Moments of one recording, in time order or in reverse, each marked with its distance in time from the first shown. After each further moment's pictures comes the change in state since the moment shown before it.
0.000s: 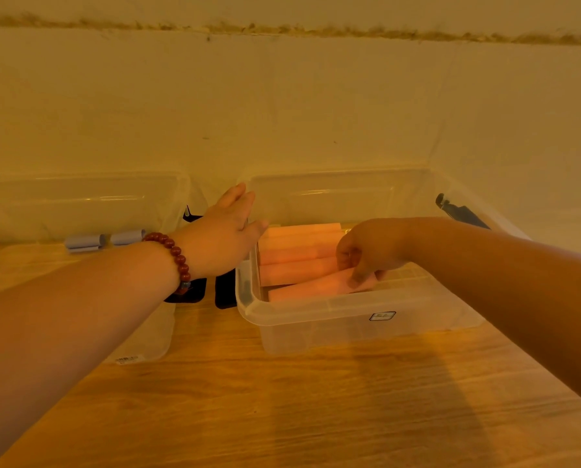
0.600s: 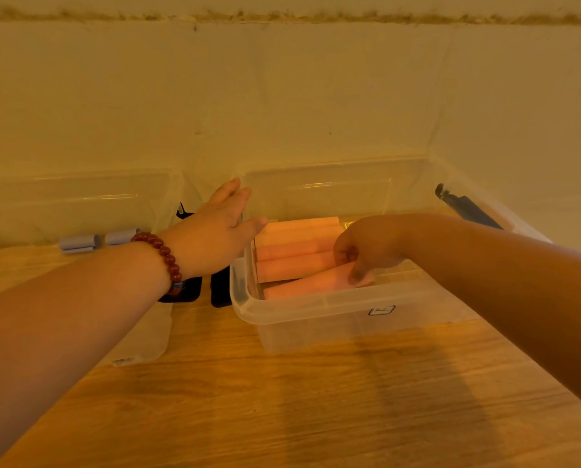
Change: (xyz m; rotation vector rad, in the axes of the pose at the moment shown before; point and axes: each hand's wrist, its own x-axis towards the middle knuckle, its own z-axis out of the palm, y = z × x) left_hand 0.001 0.000 0.001 -0.019 0.022 0.010; right_hand 0.005 0.002 0.006 -0.208 0.011 -0.072
